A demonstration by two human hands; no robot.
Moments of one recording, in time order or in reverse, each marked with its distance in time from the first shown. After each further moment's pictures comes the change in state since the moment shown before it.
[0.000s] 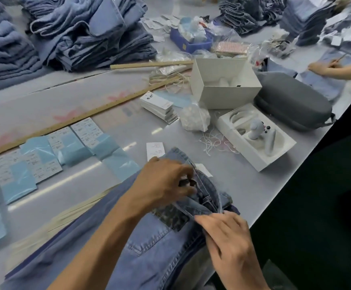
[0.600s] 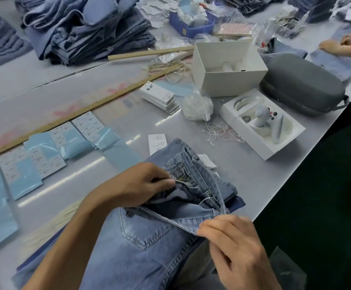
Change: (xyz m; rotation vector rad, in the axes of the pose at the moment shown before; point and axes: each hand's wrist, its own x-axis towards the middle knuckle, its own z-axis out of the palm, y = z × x) left_hand -0.034 -0.035 -0.016 -0.466 -0.286 -0.108; right_hand -0.003 -0.009 -0.015 0.212 0.012 -0.028
